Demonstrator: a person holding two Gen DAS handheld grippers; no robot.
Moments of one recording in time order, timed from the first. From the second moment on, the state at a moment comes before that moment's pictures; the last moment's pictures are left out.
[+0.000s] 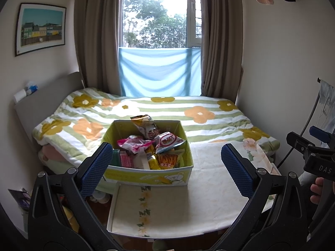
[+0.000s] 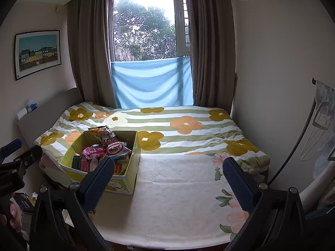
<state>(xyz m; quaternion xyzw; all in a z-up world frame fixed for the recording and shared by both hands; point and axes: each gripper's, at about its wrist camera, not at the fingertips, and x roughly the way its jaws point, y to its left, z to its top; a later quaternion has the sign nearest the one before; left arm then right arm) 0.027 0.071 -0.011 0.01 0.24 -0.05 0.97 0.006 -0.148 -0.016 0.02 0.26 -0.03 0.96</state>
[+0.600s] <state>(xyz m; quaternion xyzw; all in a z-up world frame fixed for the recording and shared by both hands) 0.028 0.073 -0.014 0.01 0.24 -0.05 0.97 0.007 -0.149 -0.016 0.02 0.26 -0.04 0.96</state>
